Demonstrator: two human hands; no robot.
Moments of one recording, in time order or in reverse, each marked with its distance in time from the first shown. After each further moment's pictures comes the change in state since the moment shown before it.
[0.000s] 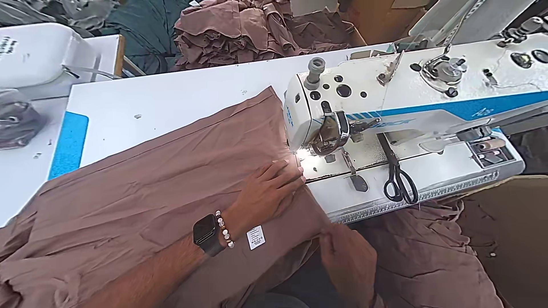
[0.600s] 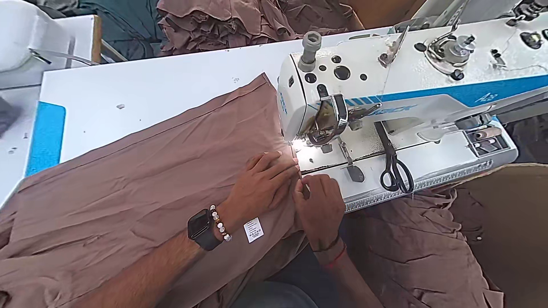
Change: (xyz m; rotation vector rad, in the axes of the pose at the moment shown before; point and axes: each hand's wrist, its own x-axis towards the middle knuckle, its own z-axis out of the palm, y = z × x) left_hand -0.001 0.003 0.001 -0.012 0.051 -0.051; right_hand 0.062 -0.026 0.052 -0.041 0.062 0.161
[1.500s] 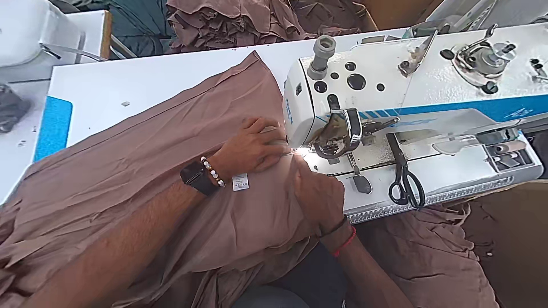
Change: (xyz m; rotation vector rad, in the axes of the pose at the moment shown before) left_hand 0.056 -0.092 -0.022 0.077 -0.016 0.309; right_hand 0.051 -0.003 0.009 -0.176 -0.264 -0.222
